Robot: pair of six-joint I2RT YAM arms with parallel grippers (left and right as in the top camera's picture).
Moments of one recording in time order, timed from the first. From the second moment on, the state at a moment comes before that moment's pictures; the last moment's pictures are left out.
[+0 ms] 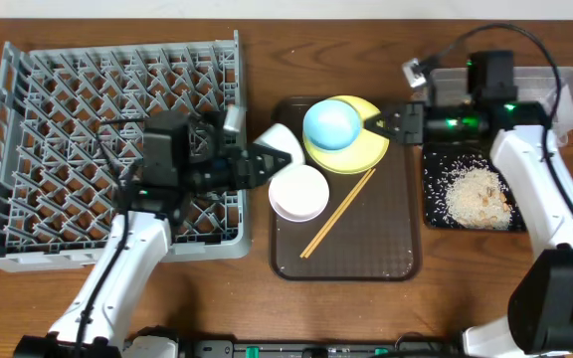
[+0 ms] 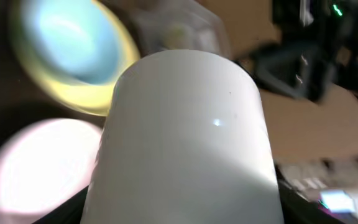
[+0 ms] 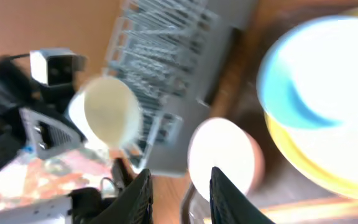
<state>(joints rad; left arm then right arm) -0.10 1.32 0.80 -0.15 0.96 -0.56 0.02 1.69 1.33 -0.76 -1.06 0.04</state>
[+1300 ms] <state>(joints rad) 0.13 1.47 1.01 -0.94 -0.05 -0.23 0.10 1.39 1.33 -1.08 -0.32 -0.11</state>
